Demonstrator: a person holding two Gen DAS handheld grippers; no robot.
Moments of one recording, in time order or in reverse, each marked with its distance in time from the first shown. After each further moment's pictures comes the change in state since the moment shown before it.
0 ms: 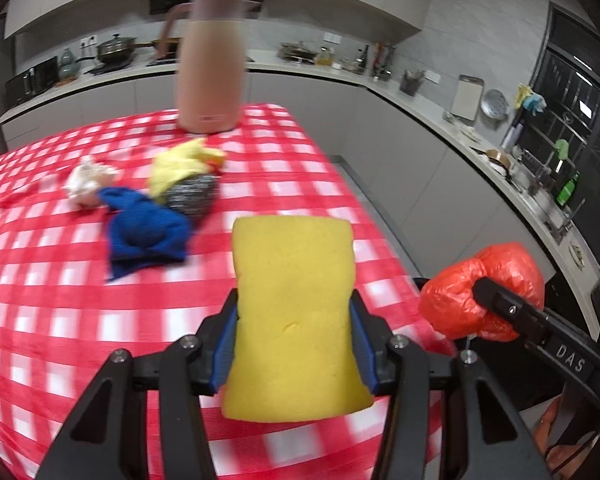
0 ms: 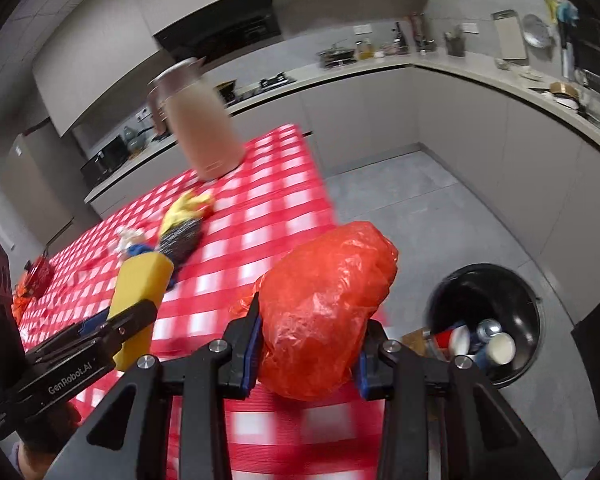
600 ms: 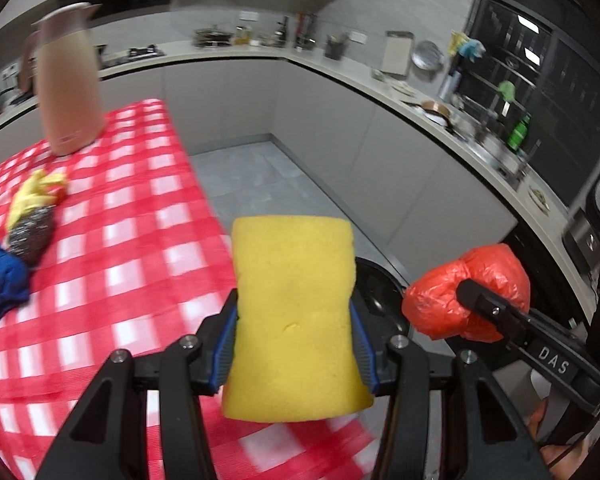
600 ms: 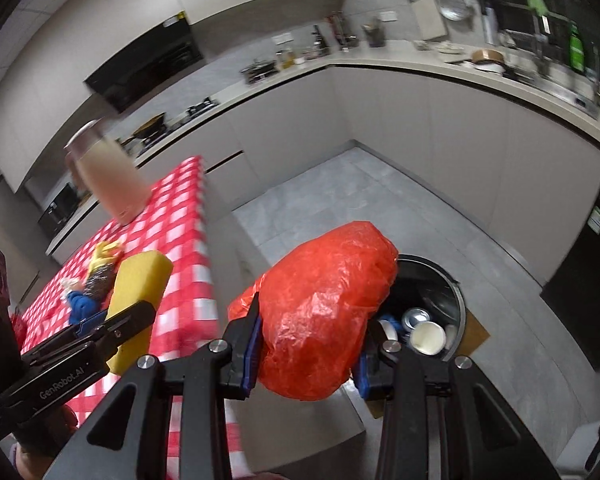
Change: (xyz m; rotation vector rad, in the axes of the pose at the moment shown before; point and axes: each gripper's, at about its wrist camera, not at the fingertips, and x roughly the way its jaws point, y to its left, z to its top) left arm 0.056 -0.130 0.011 0.185 0.091 -0.168; right arm -0.042 -0.140 -0.004 0.187 -0.034 -0.150
